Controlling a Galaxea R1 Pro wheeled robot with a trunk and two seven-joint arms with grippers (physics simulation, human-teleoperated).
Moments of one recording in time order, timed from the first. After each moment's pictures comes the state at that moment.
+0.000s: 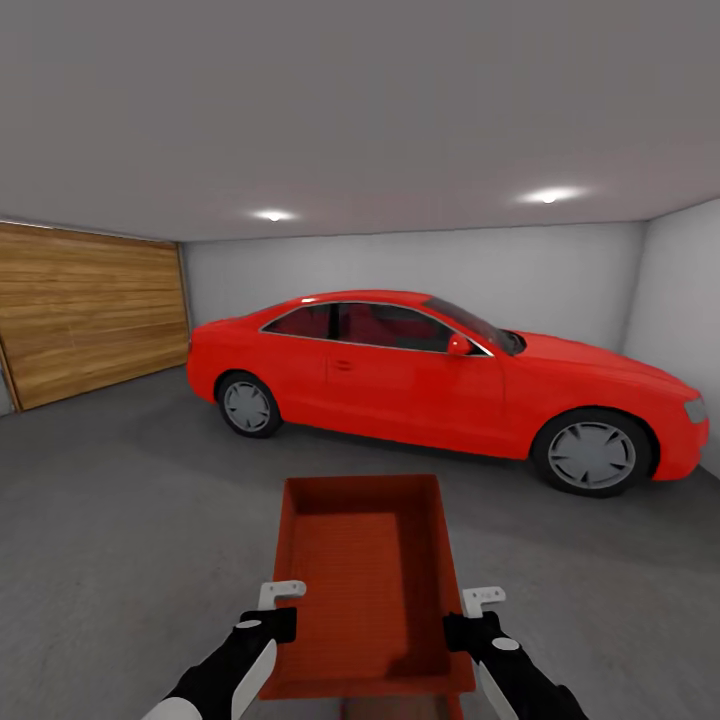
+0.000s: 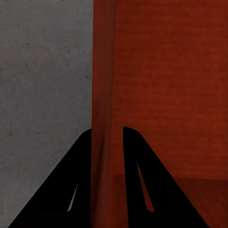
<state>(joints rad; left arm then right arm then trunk) -0.52 -0.09 -0.25 -0.44 0.29 0.19 0.25 -0.46 0.03 0.09 -0.46 -0.01 0.08 -0.02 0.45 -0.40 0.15</state>
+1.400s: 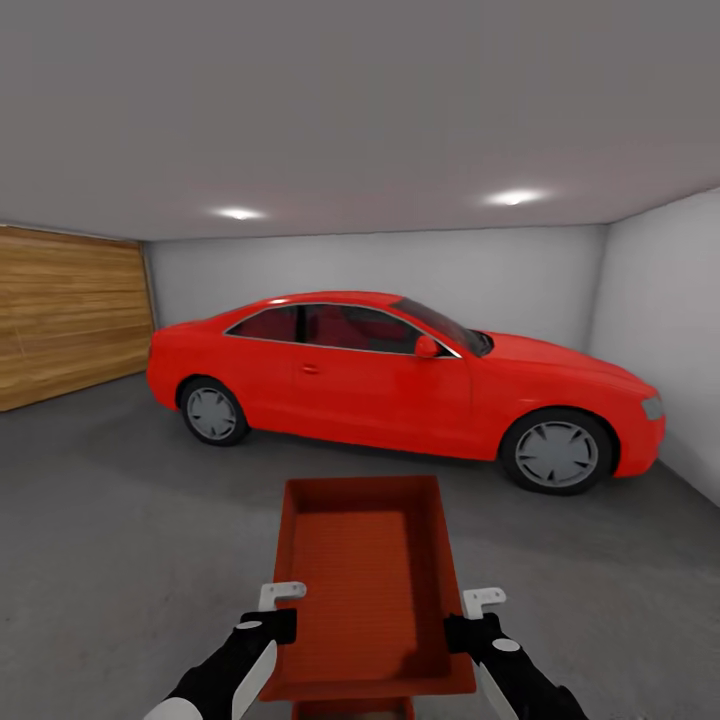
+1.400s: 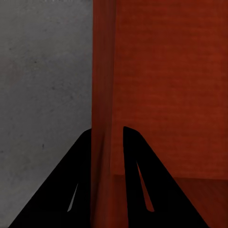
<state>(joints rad) -0.52 -0.10 -0.25 -0.43 0.29 0.19 0.25 -0.46 0.03 0.09 -0.46 -0.01 0.08 -0.01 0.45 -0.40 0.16</state>
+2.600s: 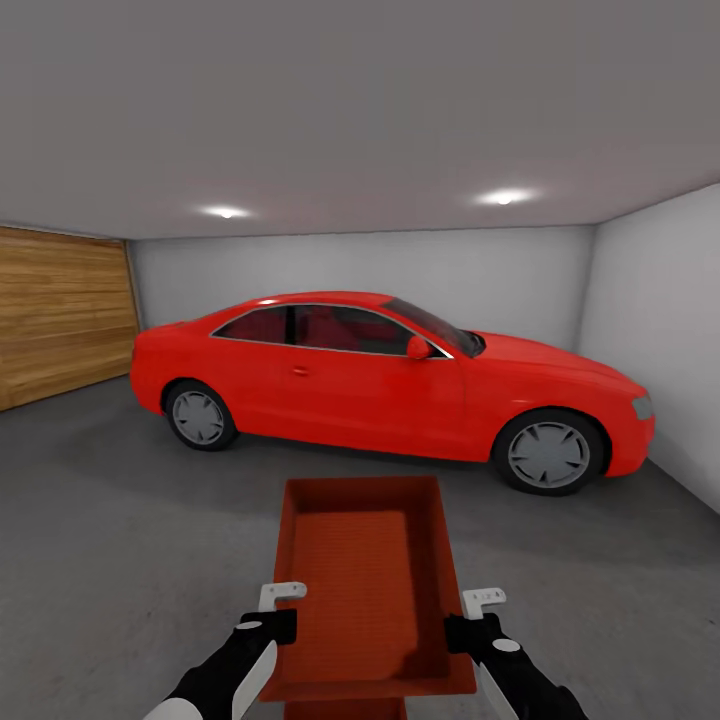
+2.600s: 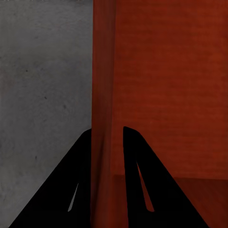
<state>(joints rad) -0.52 -0.10 -0.25 -0.43 0.29 0.19 0.25 -0.46 0.03 0.08 -0.46 -0.01 0.08 -0.01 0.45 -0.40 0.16</state>
